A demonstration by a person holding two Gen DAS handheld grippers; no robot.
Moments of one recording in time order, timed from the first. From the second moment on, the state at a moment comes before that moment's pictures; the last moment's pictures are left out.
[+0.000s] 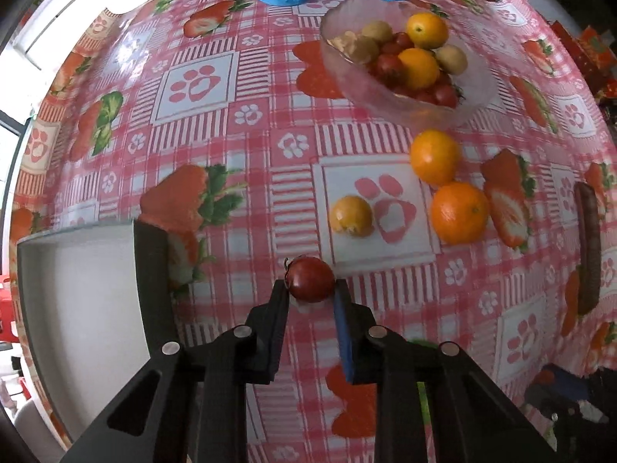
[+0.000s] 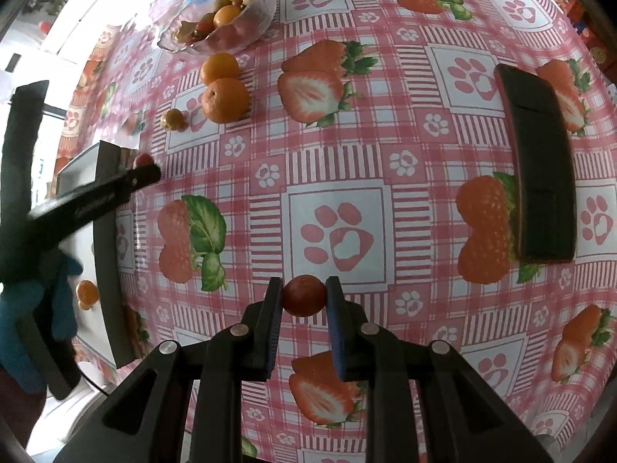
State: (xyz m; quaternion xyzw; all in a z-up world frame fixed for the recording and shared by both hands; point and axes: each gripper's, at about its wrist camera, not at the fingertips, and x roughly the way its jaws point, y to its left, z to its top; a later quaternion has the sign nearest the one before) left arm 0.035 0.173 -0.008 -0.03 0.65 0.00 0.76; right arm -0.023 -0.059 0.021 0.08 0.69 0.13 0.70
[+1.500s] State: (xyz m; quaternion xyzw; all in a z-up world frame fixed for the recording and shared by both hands) left arm -0.118 0.290 0.060 -0.12 0.61 0.06 0.78; right arm -0.025 0.101 0.061 -0.04 0.68 0.23 0.70
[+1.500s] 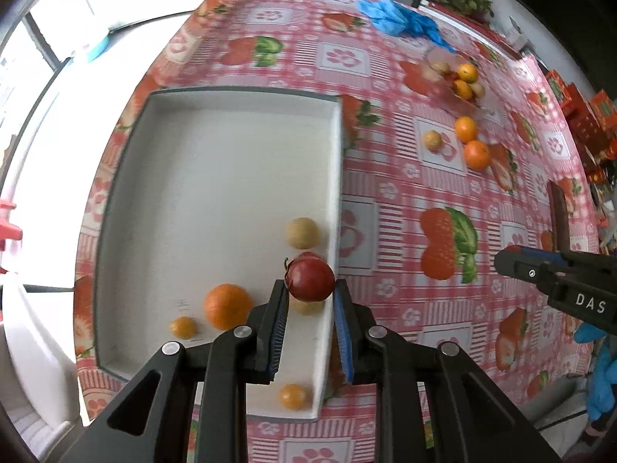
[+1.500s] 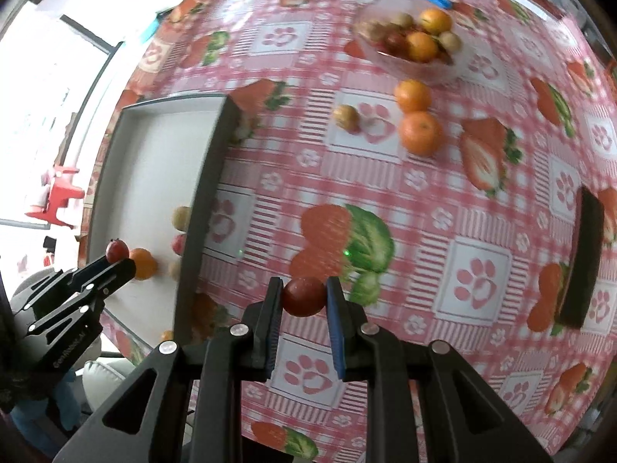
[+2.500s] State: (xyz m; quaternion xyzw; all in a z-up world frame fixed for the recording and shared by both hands) left arm -0.143 0.368 0.048 -0.16 0.60 0.13 0.77; right arm -0.028 0.235 0.073 -0.08 0.66 0.33 0.67
